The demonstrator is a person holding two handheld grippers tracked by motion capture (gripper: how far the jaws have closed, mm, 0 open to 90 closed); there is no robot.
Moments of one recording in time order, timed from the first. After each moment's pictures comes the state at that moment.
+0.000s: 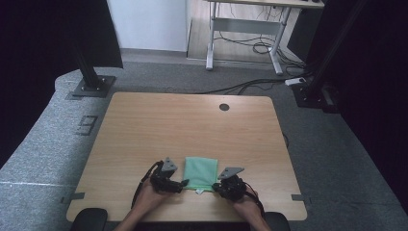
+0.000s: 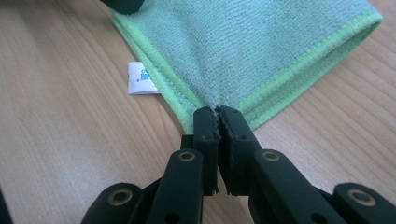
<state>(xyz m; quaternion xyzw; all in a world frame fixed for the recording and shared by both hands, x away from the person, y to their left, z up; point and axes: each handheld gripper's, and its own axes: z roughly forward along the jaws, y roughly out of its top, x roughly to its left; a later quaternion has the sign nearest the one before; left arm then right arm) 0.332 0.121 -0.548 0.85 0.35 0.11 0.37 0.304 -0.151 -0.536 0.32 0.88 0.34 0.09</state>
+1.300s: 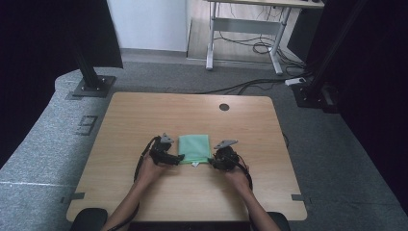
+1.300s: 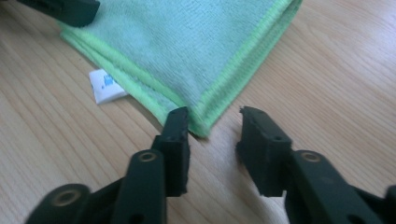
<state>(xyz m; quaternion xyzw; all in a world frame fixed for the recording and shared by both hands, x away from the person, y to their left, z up) 0.431 0.140 -0.548 0.84 0.38 0.13 0.36 0.405 -0.139 -0.540 0.37 0.85 0.34 0.13</state>
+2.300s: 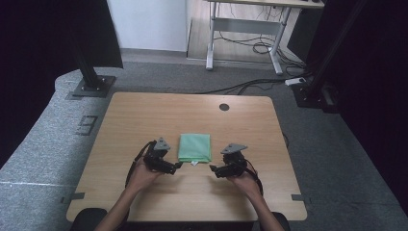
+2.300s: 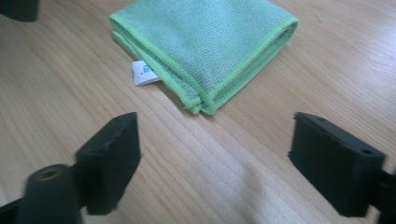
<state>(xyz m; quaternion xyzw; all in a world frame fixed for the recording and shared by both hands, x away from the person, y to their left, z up) 0.377 0.149 -0.508 0.85 0.33 0.13 0.38 0.372 -0.158 -0.515 0.34 0.85 0.37 0.16</state>
